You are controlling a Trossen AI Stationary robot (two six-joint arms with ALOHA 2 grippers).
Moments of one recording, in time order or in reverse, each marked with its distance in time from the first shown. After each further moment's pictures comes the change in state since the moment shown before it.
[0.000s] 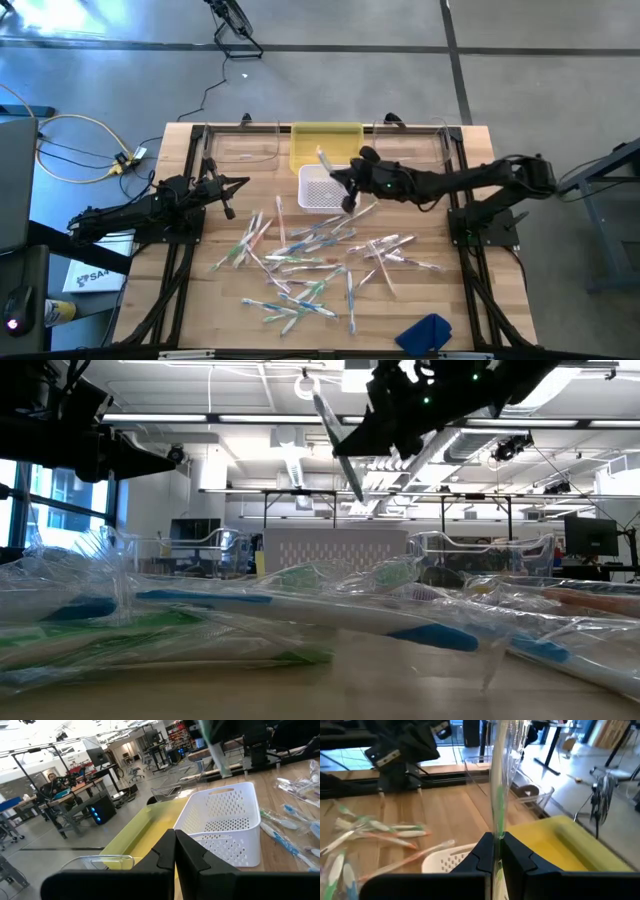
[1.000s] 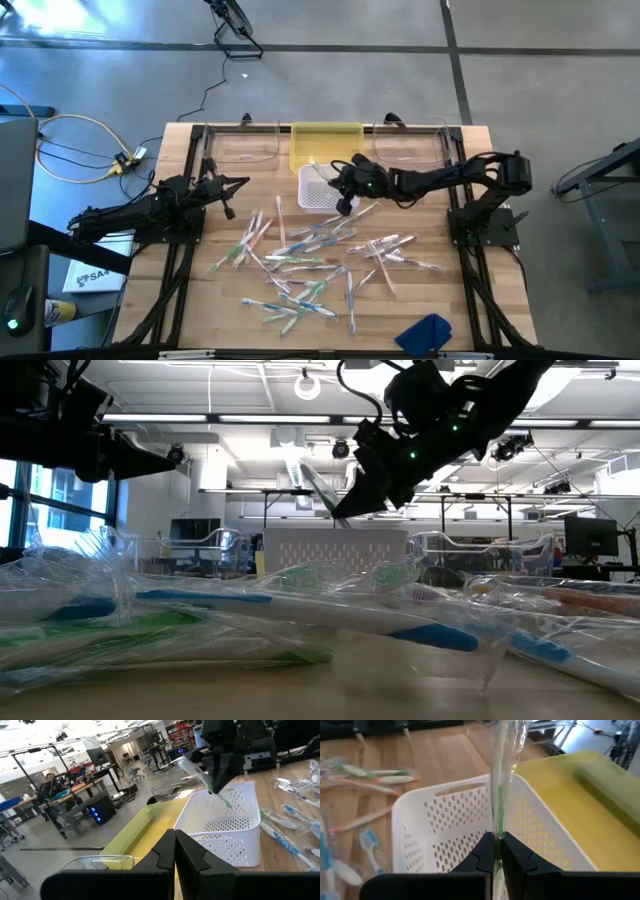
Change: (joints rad) left arm 0.000 0.000 0.000 0.000 0.000 0.000; right arm -0.075 0.180 0.000 -0.037 -0.123 0.038
